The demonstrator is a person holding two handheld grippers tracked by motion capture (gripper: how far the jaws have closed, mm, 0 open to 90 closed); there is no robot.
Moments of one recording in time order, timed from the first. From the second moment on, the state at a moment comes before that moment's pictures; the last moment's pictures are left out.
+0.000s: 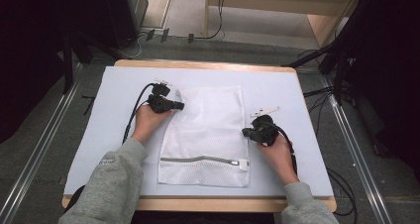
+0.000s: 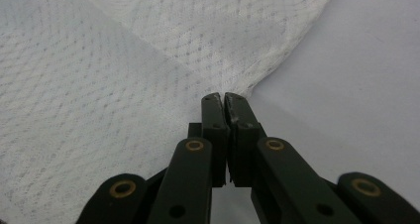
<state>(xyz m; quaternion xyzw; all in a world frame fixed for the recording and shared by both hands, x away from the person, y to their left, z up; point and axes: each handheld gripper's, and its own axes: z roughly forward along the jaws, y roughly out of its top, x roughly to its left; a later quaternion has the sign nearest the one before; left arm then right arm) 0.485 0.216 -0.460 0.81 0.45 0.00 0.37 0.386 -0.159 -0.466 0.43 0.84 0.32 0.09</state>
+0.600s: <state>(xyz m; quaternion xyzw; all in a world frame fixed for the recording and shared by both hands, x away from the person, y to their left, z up) 0.458 0.265 -0.423 0.77 0.50 0.03 0.39 0.391 -0.151 -0.459 0.42 0.84 0.32 0.11</state>
